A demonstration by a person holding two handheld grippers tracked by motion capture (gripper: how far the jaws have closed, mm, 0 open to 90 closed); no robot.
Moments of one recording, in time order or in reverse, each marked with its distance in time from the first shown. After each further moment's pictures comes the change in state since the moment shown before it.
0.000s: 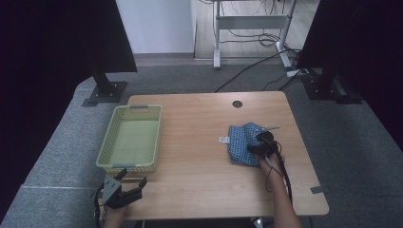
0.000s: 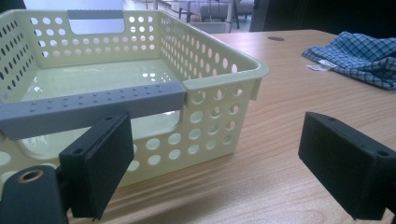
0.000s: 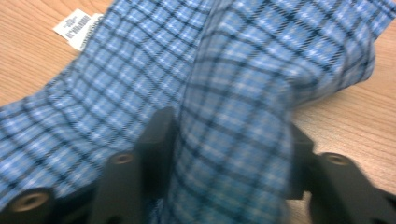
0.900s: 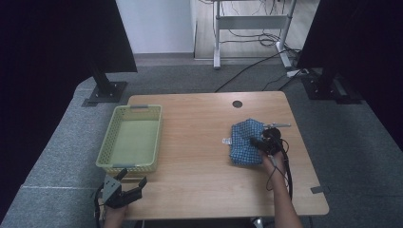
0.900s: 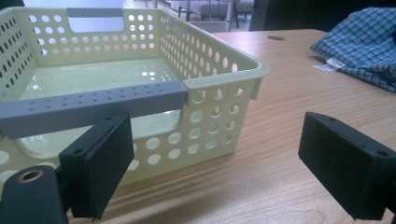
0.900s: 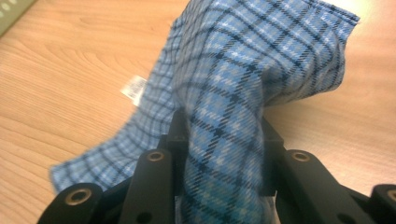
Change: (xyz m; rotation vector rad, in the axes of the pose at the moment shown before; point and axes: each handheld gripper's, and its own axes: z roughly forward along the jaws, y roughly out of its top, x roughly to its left) left arm 0.000 0.000 0.000 0.002 -0.003 -0.007; right arm 0.003 0.011 -0.043 -0.140 0.069 0.076
